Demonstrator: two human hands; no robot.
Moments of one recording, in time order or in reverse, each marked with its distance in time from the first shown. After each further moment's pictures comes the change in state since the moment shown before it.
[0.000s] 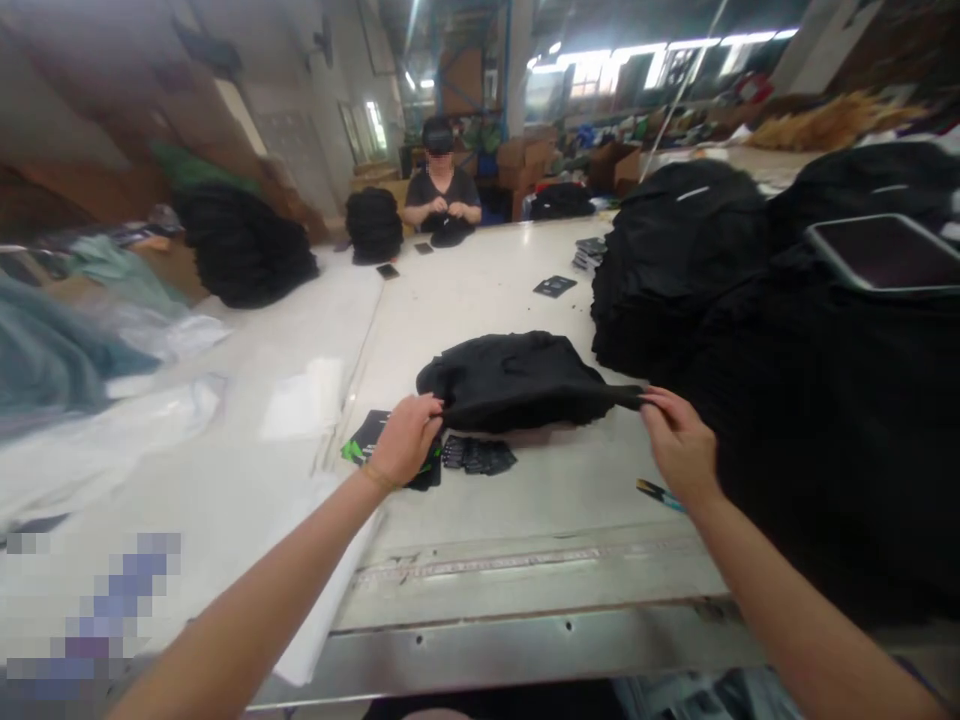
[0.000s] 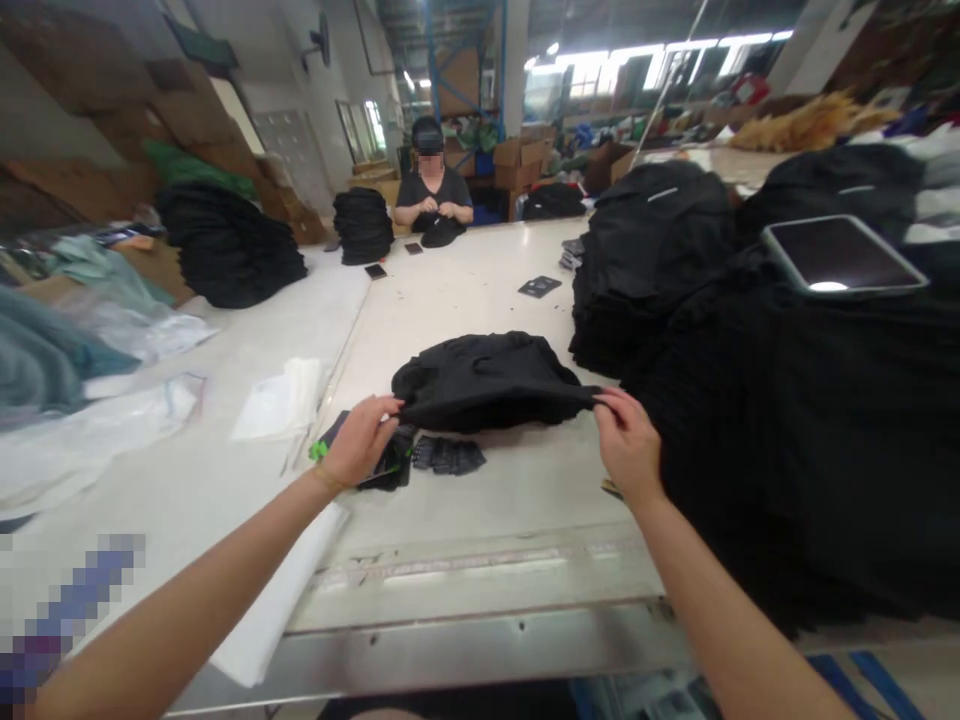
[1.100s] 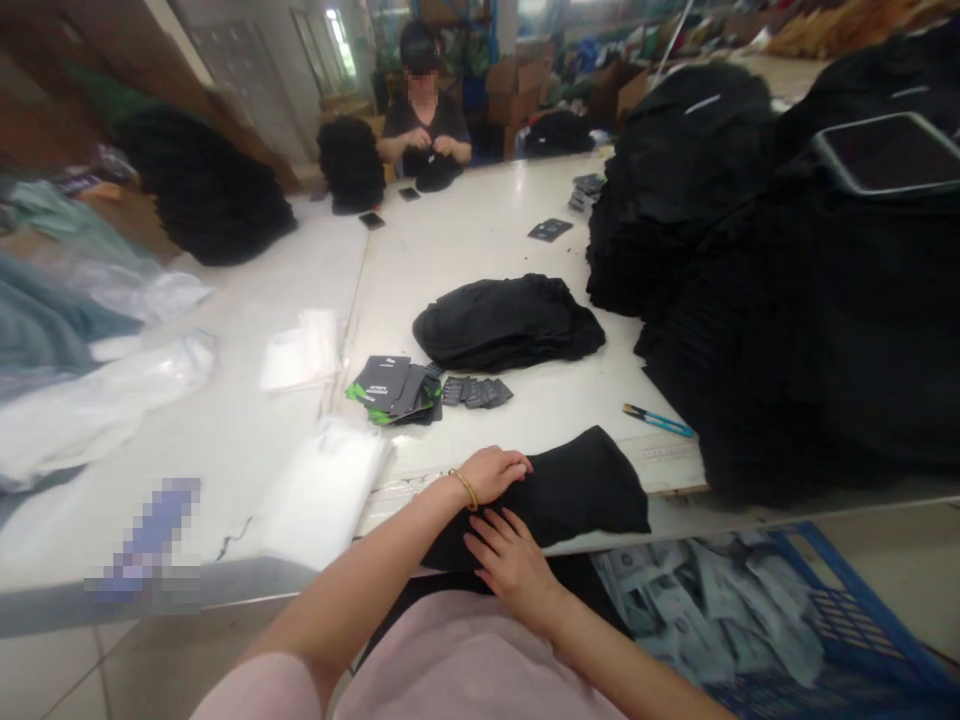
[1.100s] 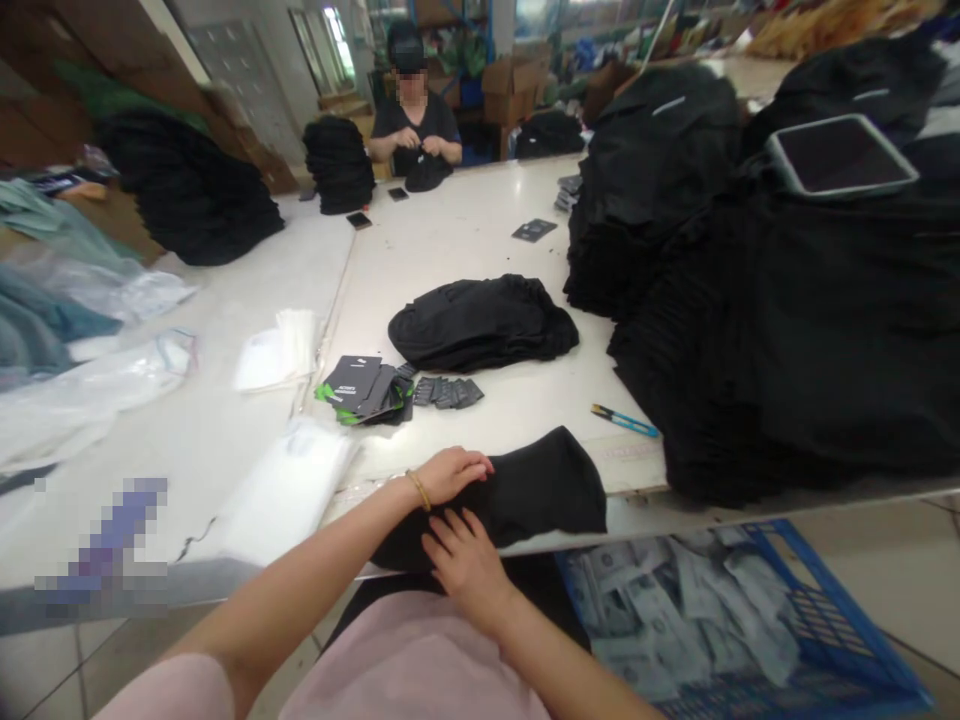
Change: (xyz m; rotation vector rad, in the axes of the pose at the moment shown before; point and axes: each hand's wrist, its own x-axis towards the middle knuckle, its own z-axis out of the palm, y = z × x) left_hand -0.080 0.099 0.076 -0.536 -0.738 -0.116; right_hand -0.288 -0.077 0.025 -0.035 -0.901 -0.414
